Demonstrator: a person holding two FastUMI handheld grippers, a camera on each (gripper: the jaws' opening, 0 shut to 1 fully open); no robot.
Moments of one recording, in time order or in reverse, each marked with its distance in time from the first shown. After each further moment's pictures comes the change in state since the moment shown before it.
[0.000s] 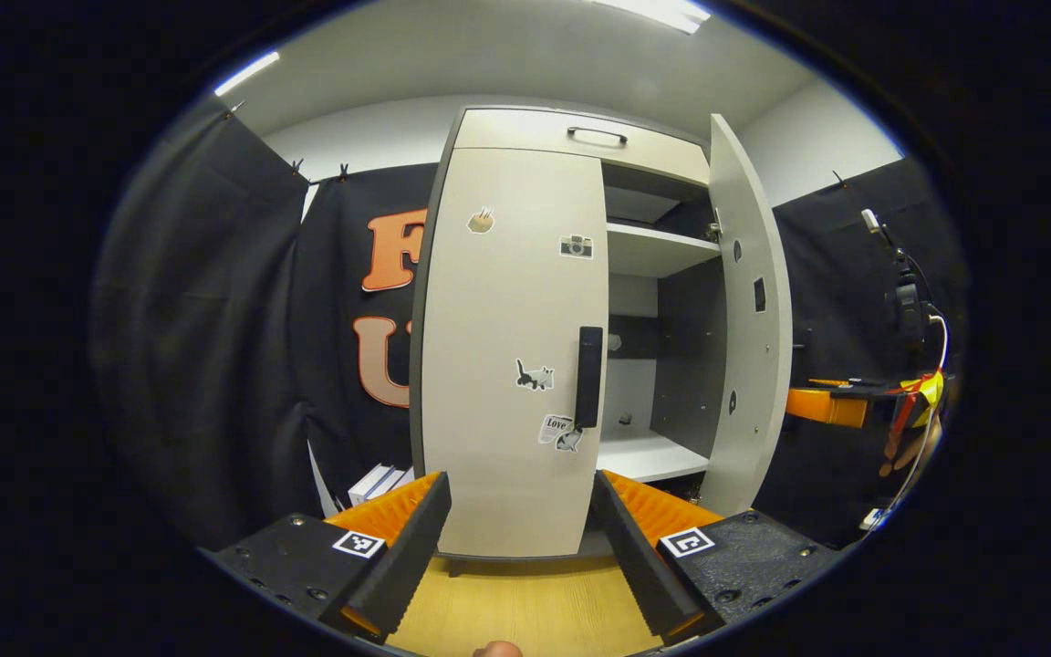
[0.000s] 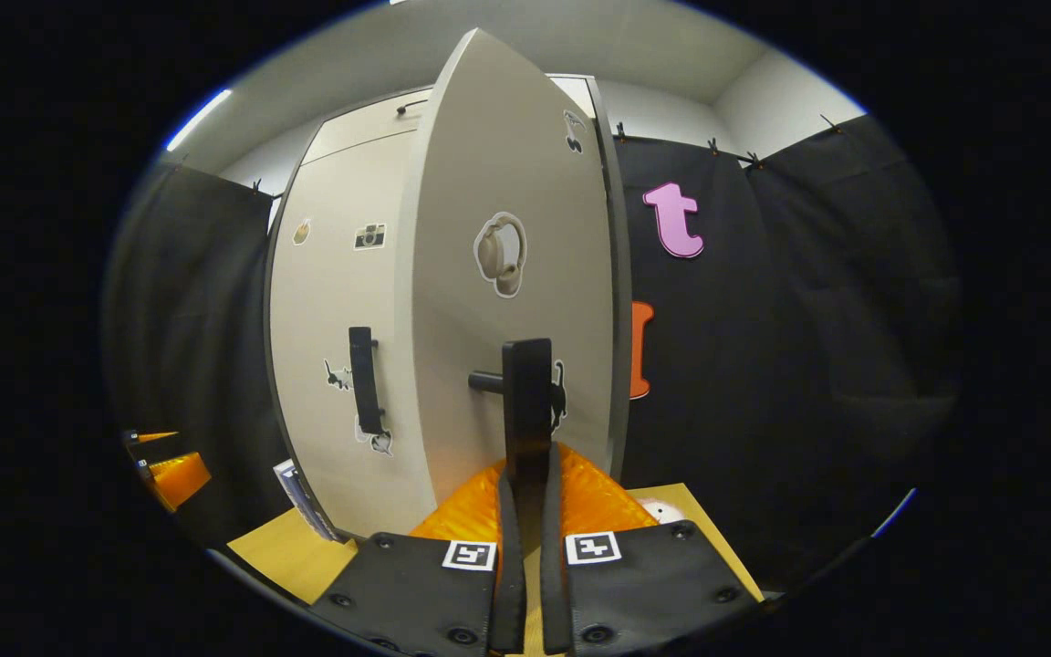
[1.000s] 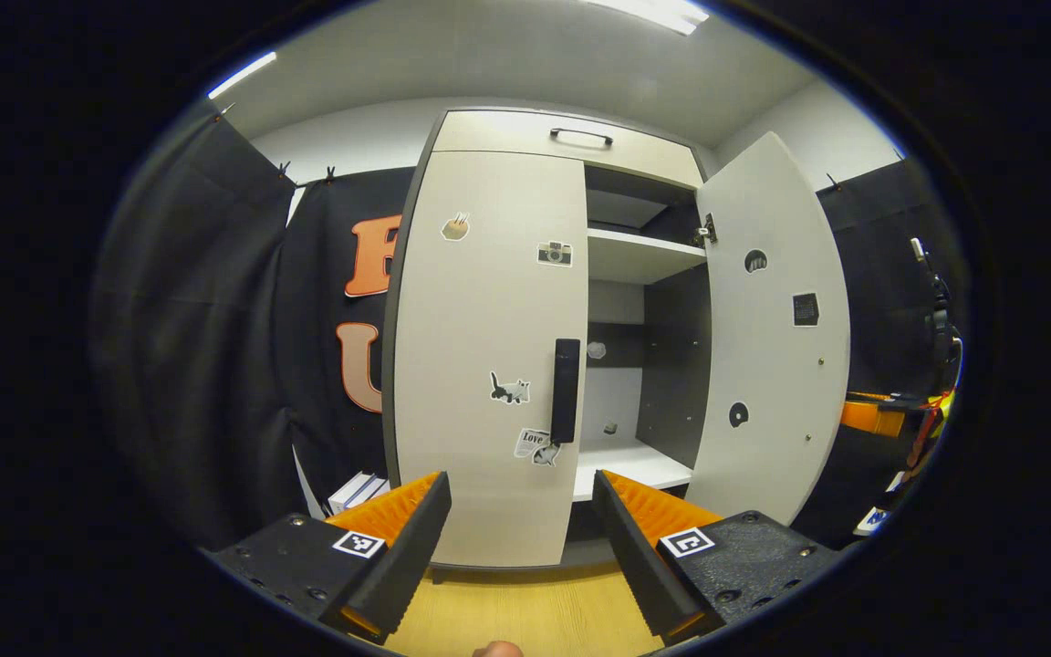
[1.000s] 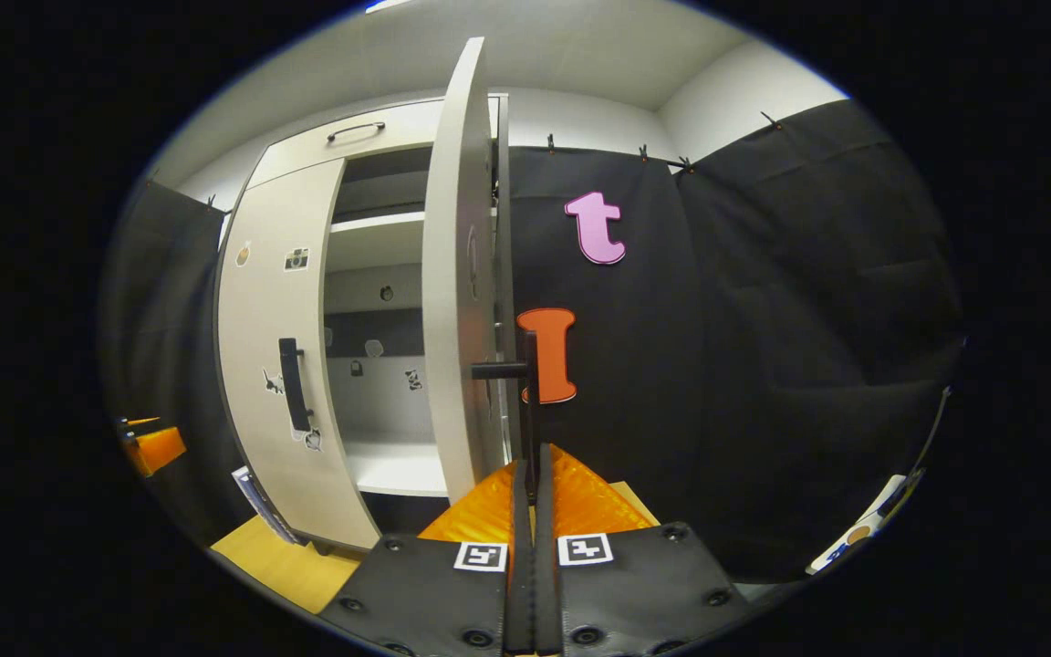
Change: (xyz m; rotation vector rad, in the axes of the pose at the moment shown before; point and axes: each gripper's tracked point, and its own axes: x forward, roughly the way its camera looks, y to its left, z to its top) left arm 0.020 -0.030 0.014 0.003 -0.016 -0.031; right arm -0.023 -0.052 -0.001 0.075 -0.045 -0.151
